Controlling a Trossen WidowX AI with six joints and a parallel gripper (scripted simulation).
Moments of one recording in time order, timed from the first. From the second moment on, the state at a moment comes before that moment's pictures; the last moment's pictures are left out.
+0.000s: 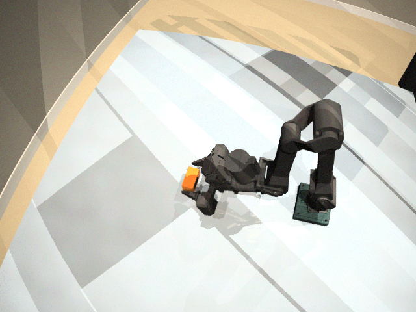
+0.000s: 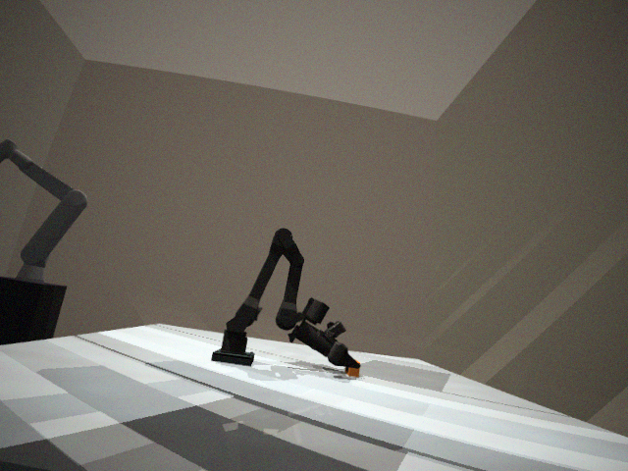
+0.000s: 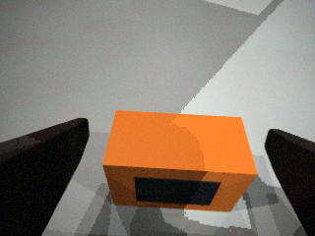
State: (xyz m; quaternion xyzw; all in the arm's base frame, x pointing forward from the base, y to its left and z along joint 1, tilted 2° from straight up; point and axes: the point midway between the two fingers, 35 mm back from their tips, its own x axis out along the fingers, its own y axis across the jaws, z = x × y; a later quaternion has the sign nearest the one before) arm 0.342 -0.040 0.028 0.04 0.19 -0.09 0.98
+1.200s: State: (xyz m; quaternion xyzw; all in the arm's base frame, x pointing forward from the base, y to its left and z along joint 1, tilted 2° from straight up) arm 0.354 -0.042 0.026 0.04 0.26 -0.09 0.96
